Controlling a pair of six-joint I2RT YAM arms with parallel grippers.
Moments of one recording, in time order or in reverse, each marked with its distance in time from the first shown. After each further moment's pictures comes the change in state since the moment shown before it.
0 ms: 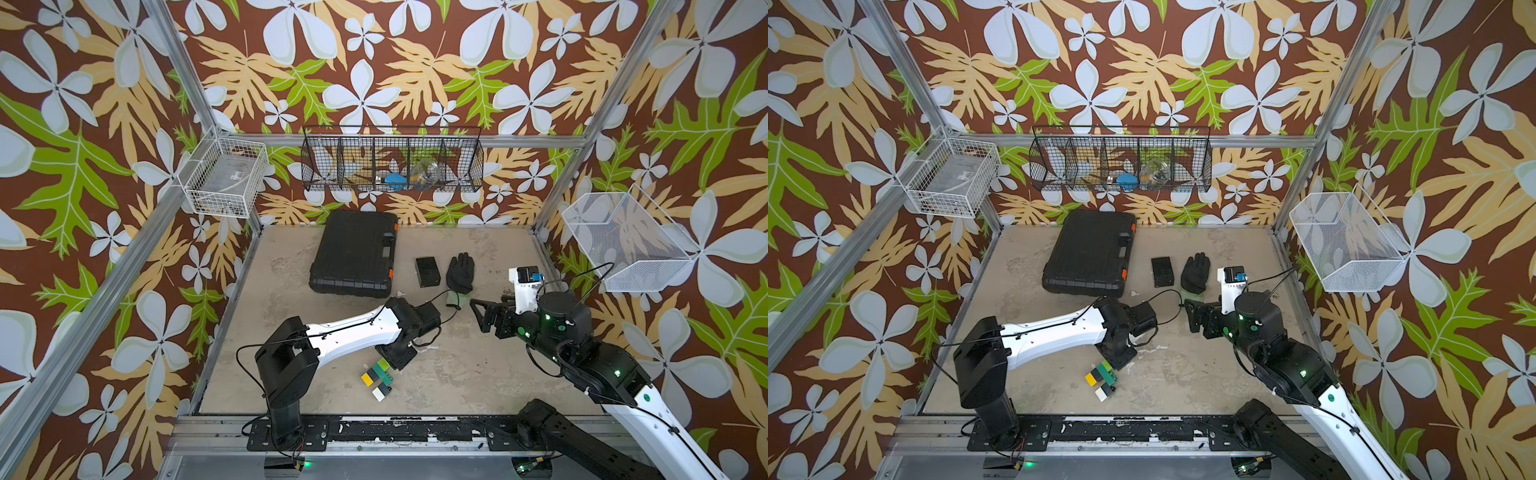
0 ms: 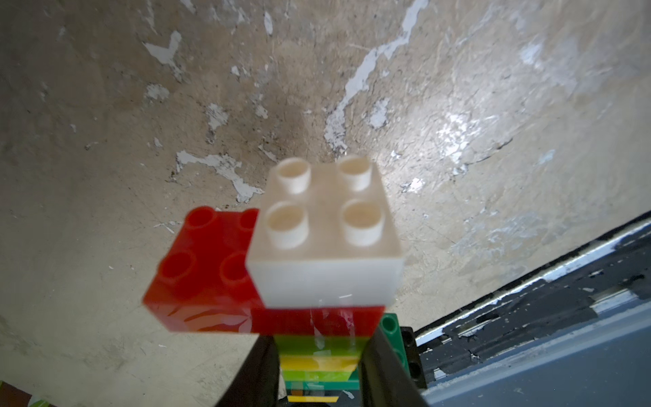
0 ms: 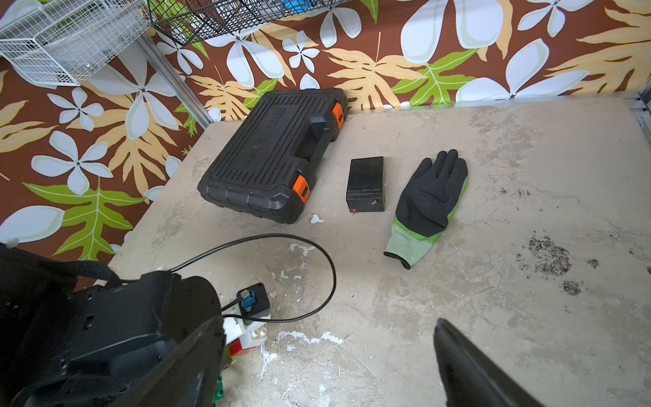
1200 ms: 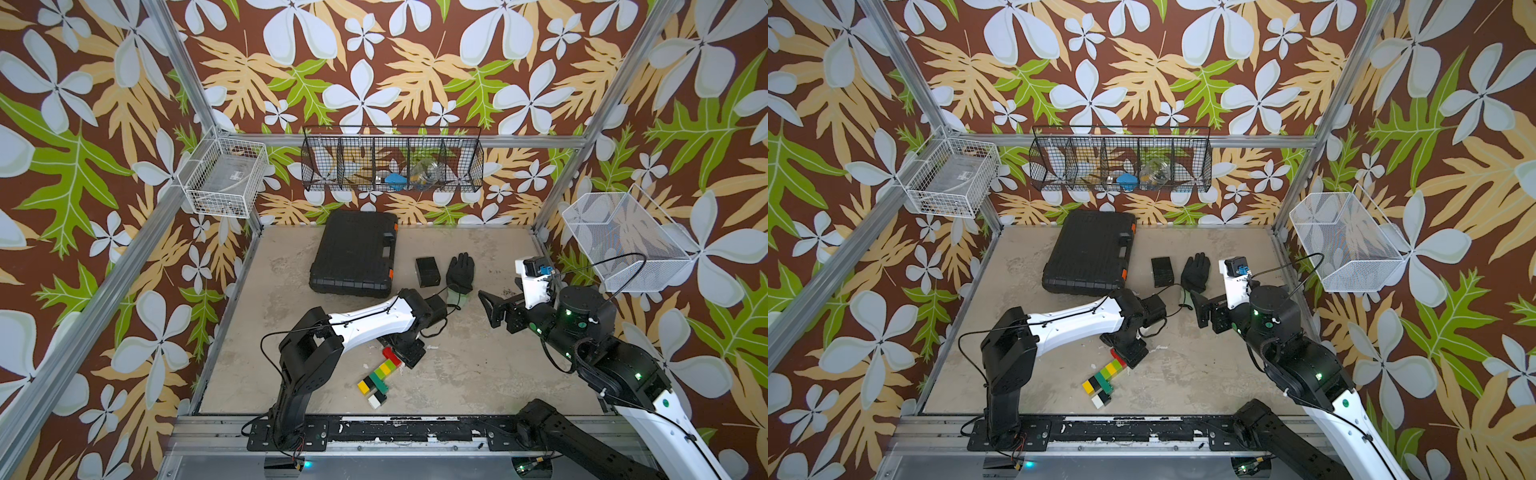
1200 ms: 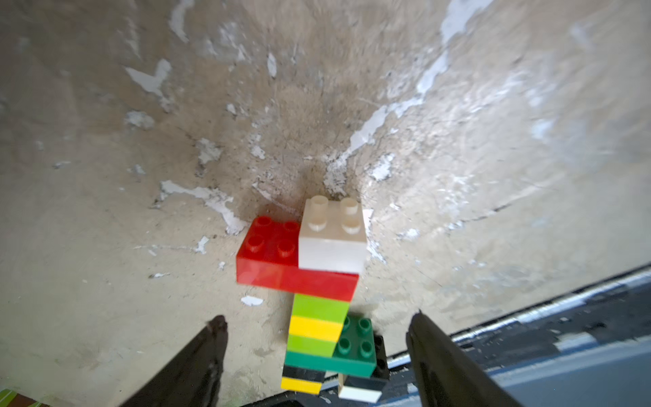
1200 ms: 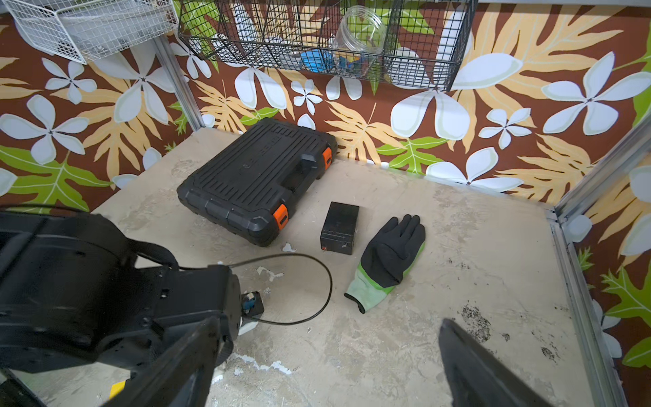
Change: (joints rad) left arm 0.030 0.112 0.179 -0.075 0.024 -0.079; right arm -0.032 0.024 0.122 -0.013 0.016 -0.278
